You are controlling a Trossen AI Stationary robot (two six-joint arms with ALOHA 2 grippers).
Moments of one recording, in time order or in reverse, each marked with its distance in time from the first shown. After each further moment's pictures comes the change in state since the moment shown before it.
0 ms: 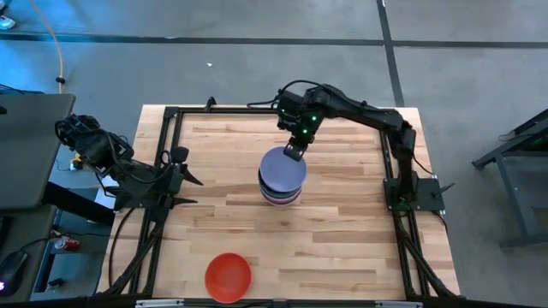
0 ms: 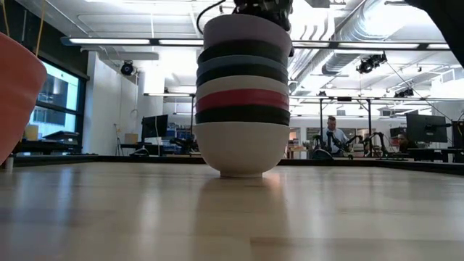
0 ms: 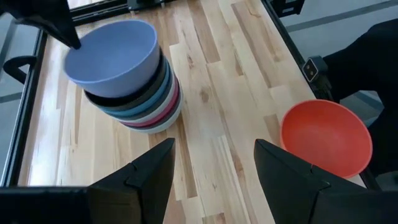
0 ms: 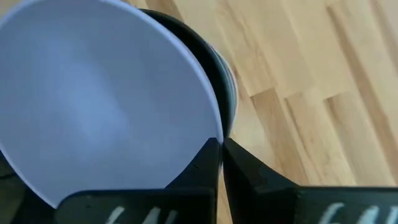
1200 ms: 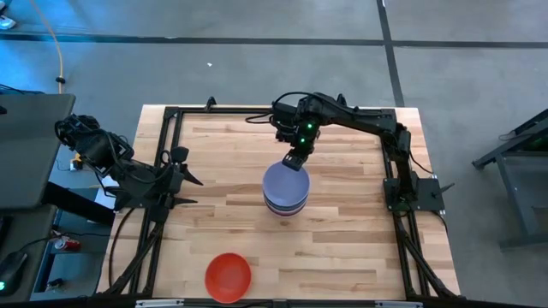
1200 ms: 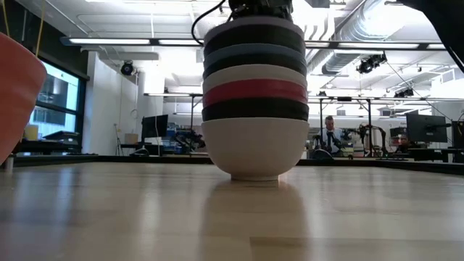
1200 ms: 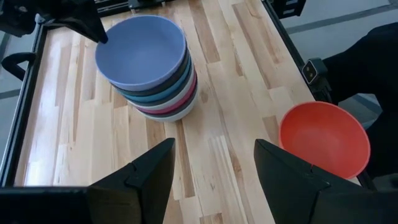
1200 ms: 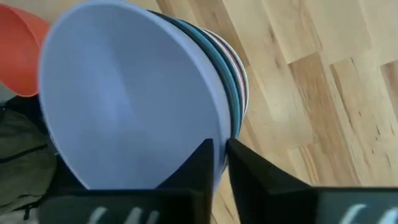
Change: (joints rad) left arm 0.000 0.000 0.000 0.000 0.000 -0.019; right arm 0.053 0.037 -0.001 -0.067 -0.094 0.054
